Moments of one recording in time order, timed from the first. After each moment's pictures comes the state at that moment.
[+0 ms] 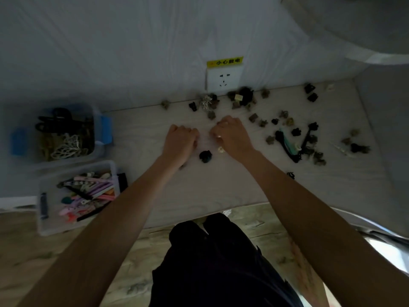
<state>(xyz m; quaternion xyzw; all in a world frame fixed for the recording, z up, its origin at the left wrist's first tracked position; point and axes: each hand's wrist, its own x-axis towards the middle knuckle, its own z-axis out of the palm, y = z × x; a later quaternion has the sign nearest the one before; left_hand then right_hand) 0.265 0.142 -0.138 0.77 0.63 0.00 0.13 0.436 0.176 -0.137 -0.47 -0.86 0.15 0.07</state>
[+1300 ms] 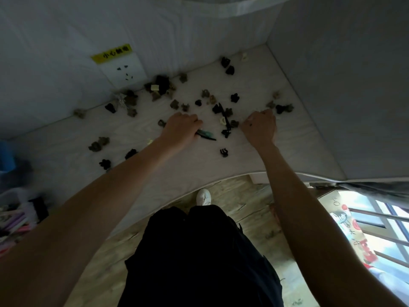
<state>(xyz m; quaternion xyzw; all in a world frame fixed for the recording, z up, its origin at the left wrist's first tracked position) 0.445 0.170 -0.132 0.90 0.42 -0.08 0.10 0.661 0.134 -0.139 -0.83 -0.52 0.20 0.11</state>
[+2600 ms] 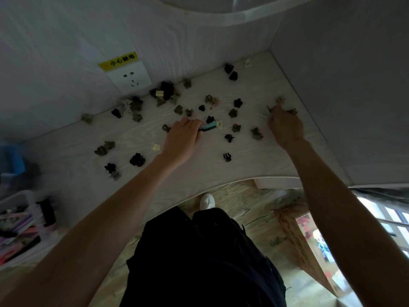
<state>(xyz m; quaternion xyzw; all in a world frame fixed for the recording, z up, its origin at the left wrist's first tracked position) 0.444 0.143 -0.126 0.84 0.51 0.12 0.12 0.721 0.143 -0.135 -0.79 -0.60 0.14 0.00</state>
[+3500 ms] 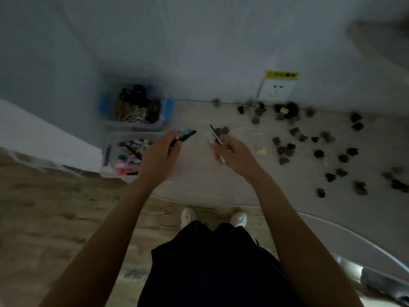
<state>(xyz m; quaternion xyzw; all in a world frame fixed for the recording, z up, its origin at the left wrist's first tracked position) 0.188 -0.009 -0.043 0.57 0.77 0.25 0.17 0.369 0.081 -0.054 -0.45 -0.65 0.60 0.15</state>
